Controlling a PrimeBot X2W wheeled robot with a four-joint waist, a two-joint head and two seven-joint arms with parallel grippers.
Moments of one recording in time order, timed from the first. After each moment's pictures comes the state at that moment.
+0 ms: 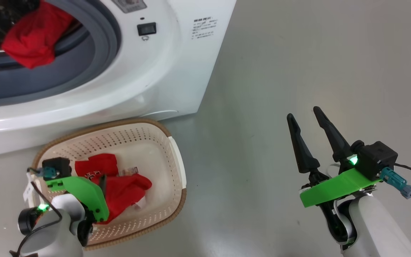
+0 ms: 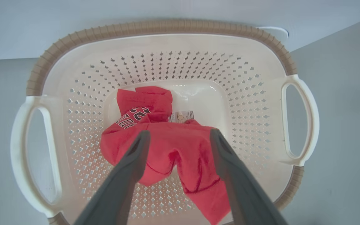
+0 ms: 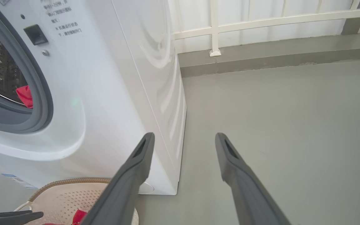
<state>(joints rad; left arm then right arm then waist) -0.74 0.10 -0.12 1.28 -0.41 -0.10 0.02 -0.30 -0.05 0.15 0.25 0.37 0.12 -0.26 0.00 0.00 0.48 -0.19</state>
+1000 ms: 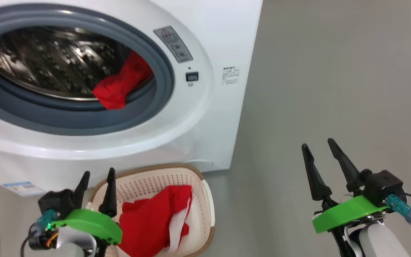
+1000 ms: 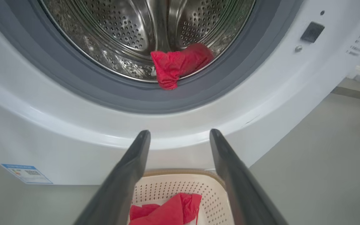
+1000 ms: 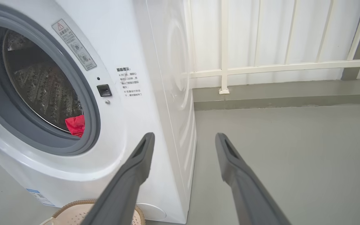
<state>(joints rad) -0.36 0.06 -0.05 0.68 -0.36 -0.09 -0.25 -0.16 -0.05 0.07 0.26 0.31 0.12 -0.26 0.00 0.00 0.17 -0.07</state>
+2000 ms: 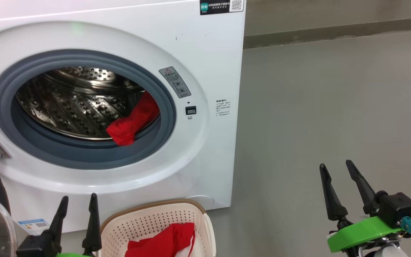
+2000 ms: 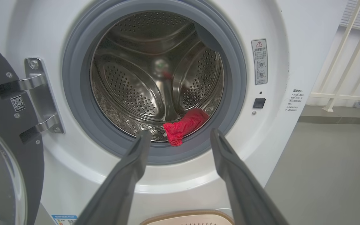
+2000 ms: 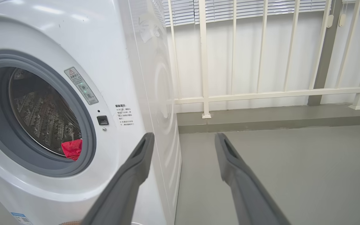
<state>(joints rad) -0.04 0.05 0.08 0.25 -0.21 -0.07 -0.25 -0.04 -0.05 -0.01 0.22 0.28 0.12 -0.26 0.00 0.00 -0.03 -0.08</state>
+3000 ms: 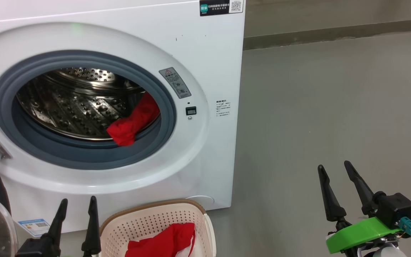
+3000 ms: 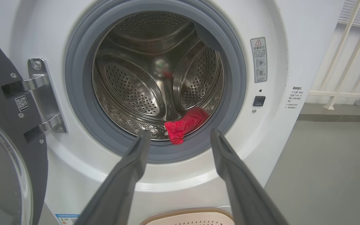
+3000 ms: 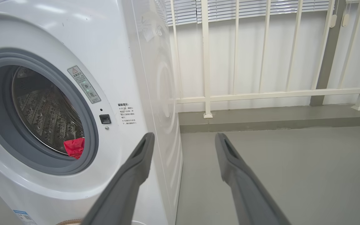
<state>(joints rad) -0.02 0.04 0.09 0.24 -0.19 -0.08 -0.25 -0.04 -0.05 0.00 0.23 0.28 0.12 -0.26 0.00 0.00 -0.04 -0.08</state>
